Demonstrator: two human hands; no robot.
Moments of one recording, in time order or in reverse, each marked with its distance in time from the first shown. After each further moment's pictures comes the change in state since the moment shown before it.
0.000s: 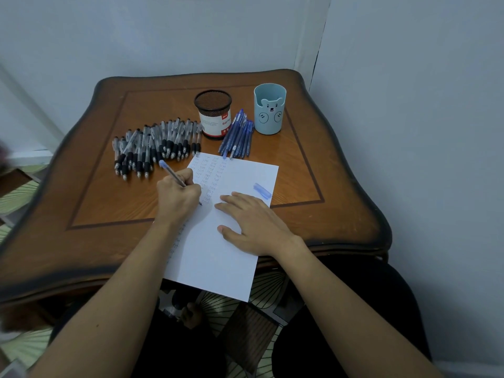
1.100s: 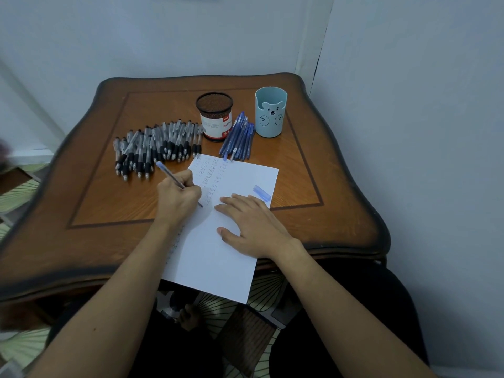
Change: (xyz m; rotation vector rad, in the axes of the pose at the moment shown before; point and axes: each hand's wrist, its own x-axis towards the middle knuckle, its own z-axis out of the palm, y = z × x) left_hand -0.004 0.007 -0.002 -0.094 -0.018 -0.054; right_hand 0.000 0.000 0.001 -0.012 0.026 -0.002
